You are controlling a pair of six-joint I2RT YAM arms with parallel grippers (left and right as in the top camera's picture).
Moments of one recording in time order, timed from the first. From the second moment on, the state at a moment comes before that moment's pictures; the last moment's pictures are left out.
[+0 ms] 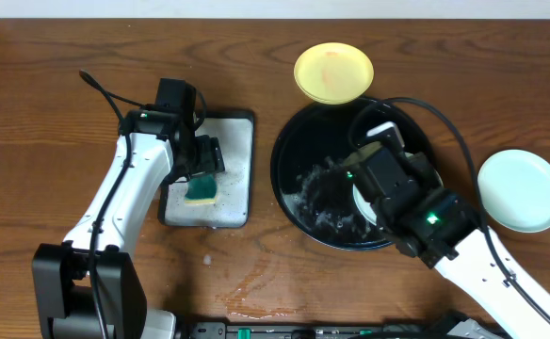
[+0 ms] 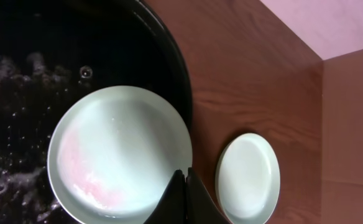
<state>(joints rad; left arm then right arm) -0.12 1.62 1.22 -0.99 0.04 -0.35 0.69 1.23 1.10 -0.97 0.69 0.07</state>
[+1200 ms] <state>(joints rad) -0.12 1.62 1.22 -0.99 0.04 -0.35 -0.21 1.77 1.10 -0.94 -0.27 0.09</state>
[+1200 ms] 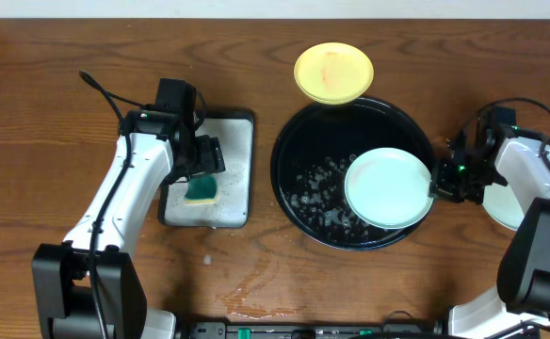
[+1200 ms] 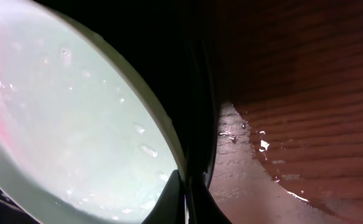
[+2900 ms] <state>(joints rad) -0.12 1.62 1.22 -0.99 0.04 -0.35 0.95 1.30 1.13 -0.82 1.19 0.07</state>
